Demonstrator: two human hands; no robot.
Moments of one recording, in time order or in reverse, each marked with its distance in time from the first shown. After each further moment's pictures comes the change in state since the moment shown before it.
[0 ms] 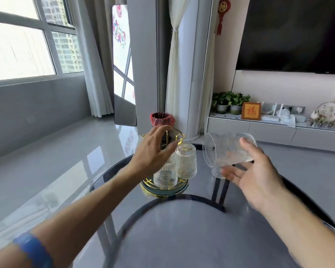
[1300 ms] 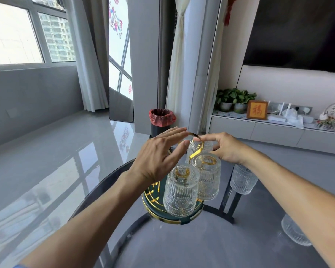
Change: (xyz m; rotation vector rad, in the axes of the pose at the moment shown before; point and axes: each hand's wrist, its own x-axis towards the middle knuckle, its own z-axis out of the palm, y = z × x) left_hand 0.045 -0.085 0.021 -0.009 -0.106 0.108; right_hand 0.206 0.051 0.065 -1.227 -0.529 -0.203
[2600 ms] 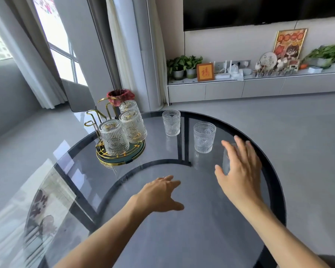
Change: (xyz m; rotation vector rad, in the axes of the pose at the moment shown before) left_hand -0.155 0.184 0.132 0.335 -0.995 -0.138; right_hand -0.363 0.071 0.035 -0.455 0.884 0.223
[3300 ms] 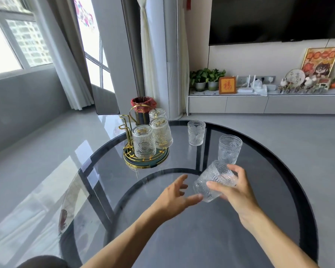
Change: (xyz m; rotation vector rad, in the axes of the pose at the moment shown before) left_hand -0.037 -0.015 0.005 -0.967 0.238 -0.115; right_hand -0.015 -0.047 0.023 0.959 -0.412 0.547
